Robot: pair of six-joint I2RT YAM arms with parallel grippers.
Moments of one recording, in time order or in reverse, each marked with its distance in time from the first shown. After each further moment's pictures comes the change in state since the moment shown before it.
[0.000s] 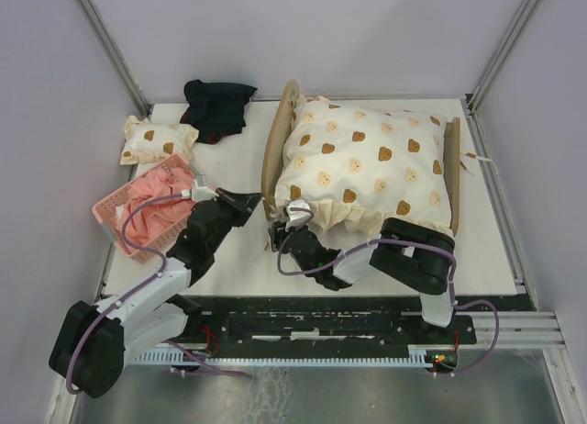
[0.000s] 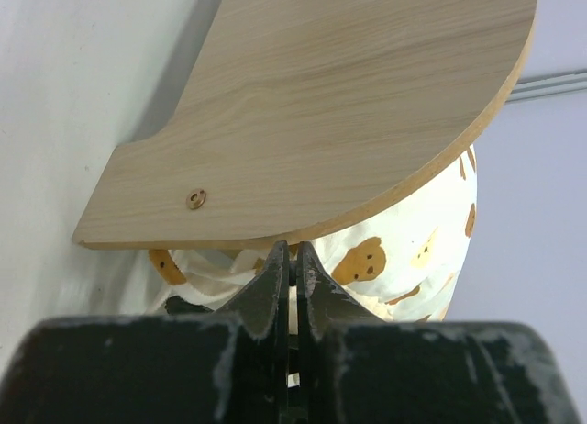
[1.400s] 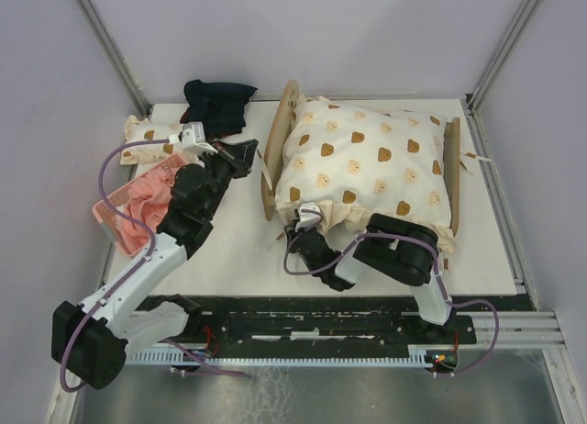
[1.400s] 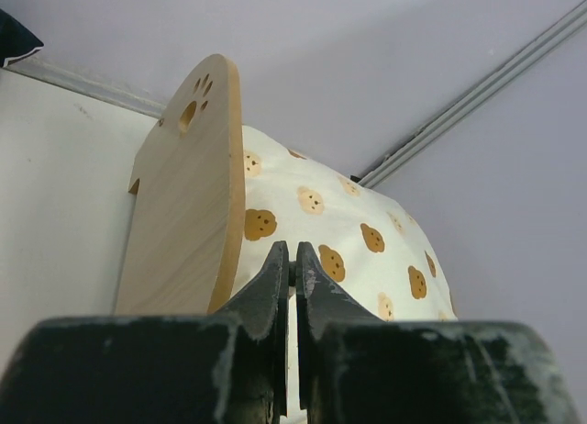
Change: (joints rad) left arm 0.000 0.043 0.377 0.006 -0.044 0.488; right arm -0.055 0.137 -0.062 0.180 -0.005 0.024
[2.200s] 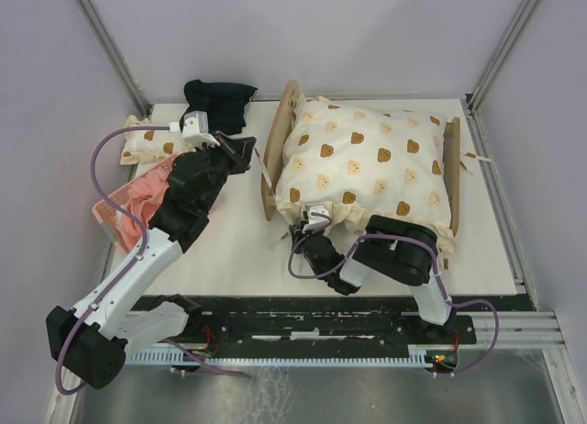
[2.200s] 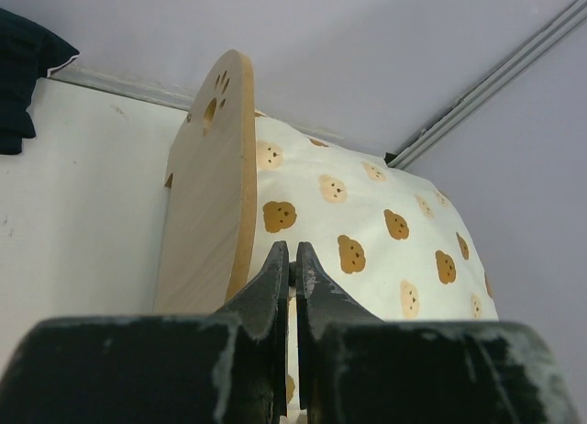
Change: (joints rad) left arm -0.006 0.018 0.160 -0.227 0.001 0.112; right arm 0.000 0.006 -0.073 0.135 0.051 0.017
